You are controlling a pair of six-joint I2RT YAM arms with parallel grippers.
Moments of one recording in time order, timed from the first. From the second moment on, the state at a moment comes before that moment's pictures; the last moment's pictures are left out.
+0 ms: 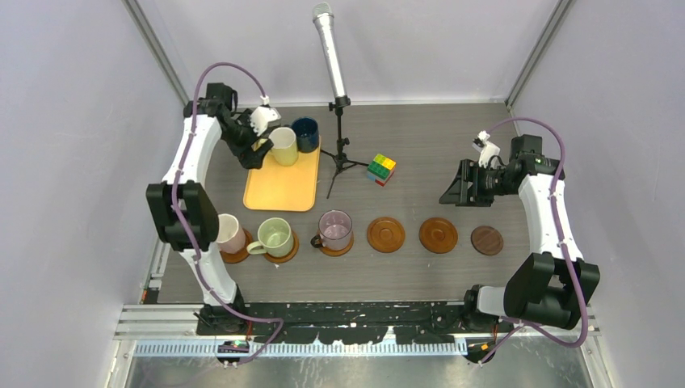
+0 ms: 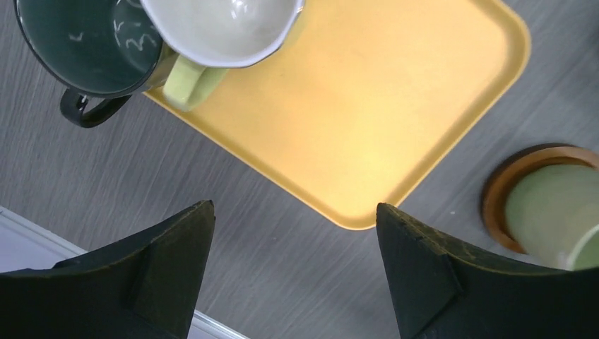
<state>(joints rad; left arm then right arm) -0.01 1.85 1.79 -1.09 0.40 0.95 -0.24 1.31 1.14 -1.06 -0.76 -0.19</state>
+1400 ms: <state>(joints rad) 0.03 2.08 1.80 -0.89 0.51 1.19 -0.24 1.34 1.14 -1.06 -0.76 -0.21</state>
